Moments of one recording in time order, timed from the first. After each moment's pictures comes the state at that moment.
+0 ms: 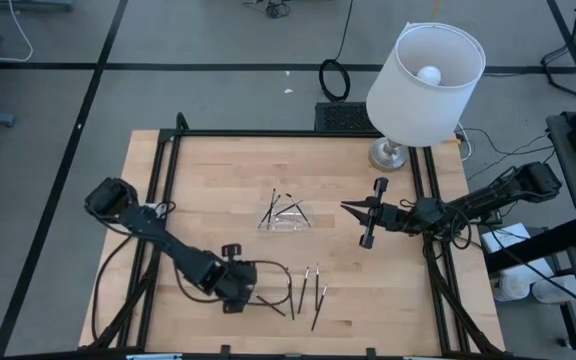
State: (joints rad) left arm -0.59 1.73 1.10 -0.65 -0.26 -0.61; right arm 0.25 1.00 0.29 0.92 0.47 -0.38
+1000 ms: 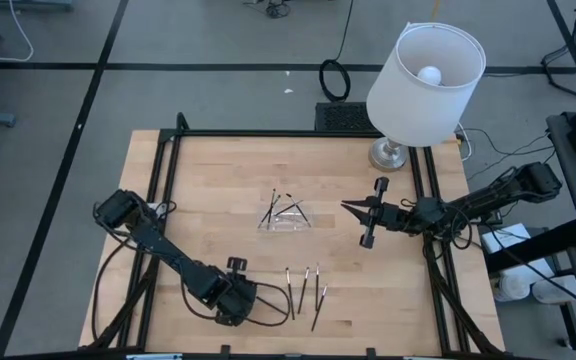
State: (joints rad) left arm -0.64 1.88 1.10 -0.57 -0.20 -0.43; right arm 0.25 1.00 0.29 0.94 0.47 -0.38
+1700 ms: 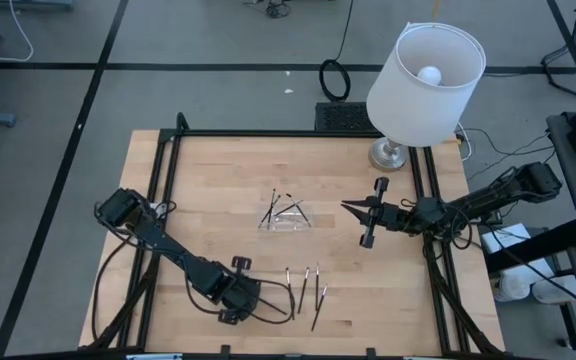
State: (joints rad) left arm -0.60 1.88 1.10 -0.54 -0.14 -0.38; right arm 0.25 1.00 0.29 0.94 0.47 -0.38
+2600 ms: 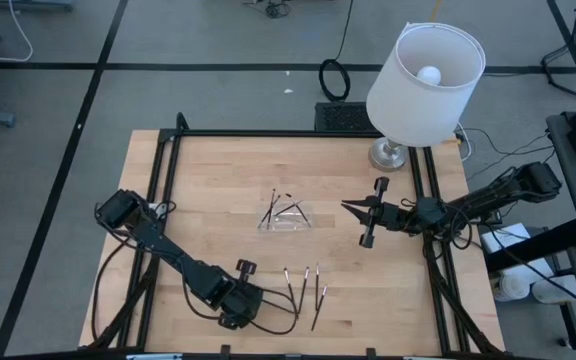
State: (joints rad) left arm -0.63 1.87 1.19 -0.58 -0.20 -0.28; right arm 0.25 1.00 0.29 0.95 0.47 -0.39
